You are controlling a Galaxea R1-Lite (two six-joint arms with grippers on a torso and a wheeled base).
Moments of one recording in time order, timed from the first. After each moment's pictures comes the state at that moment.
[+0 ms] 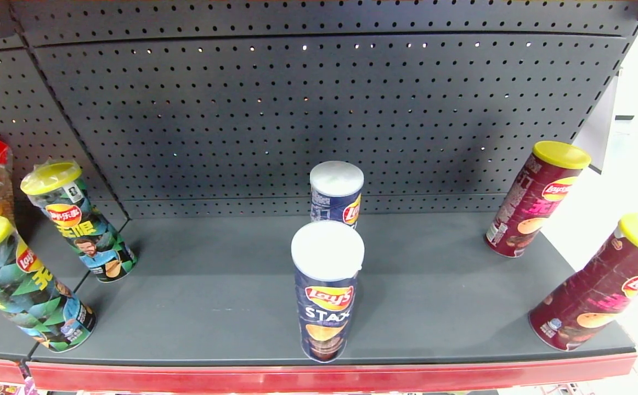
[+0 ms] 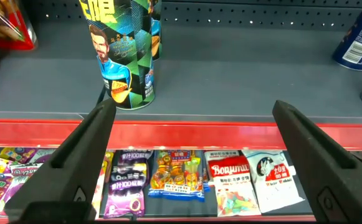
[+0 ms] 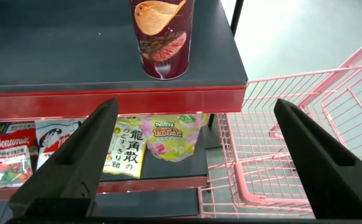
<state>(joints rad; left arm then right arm) 0.00 0.00 0.00 0.00 -0.02 -0.04 0.00 0.00 -0.15 0.27 -0.08 -0.03</state>
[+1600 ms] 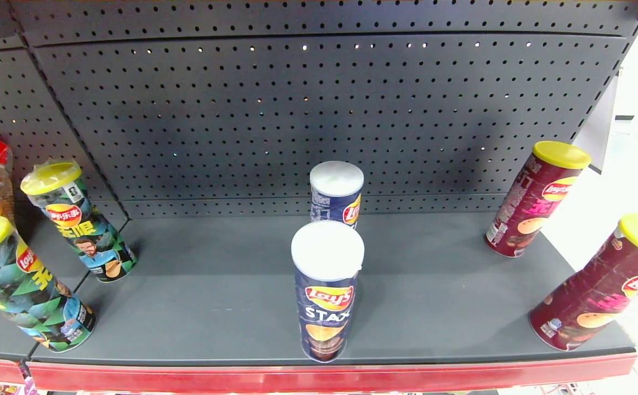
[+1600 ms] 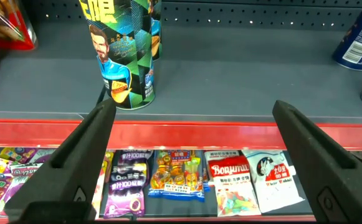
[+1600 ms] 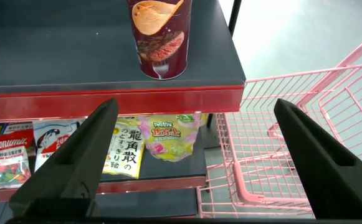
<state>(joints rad) 0.00 0.00 0.00 0.00 -0.02 -0.04 0.00 0.00 -0.15 0.27 -0.09 -0.03</state>
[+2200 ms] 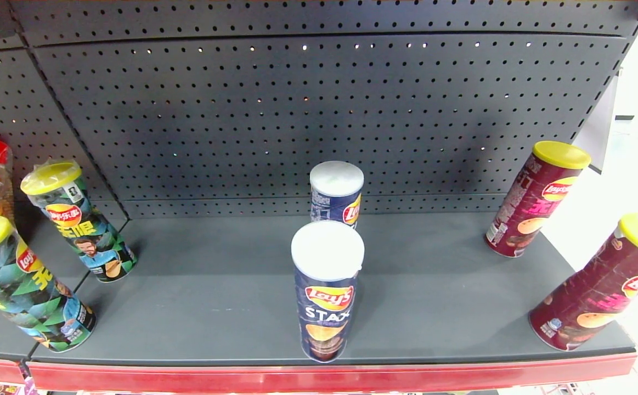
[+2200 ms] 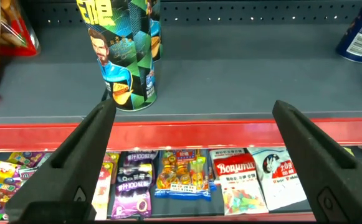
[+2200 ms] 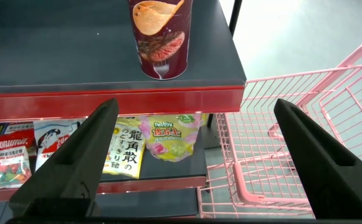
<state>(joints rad) 0.00 0.00 0.00 0.00 -0.02 0.00 0.00 0.00 -0.15 0.27 -0.08 -0.03</state>
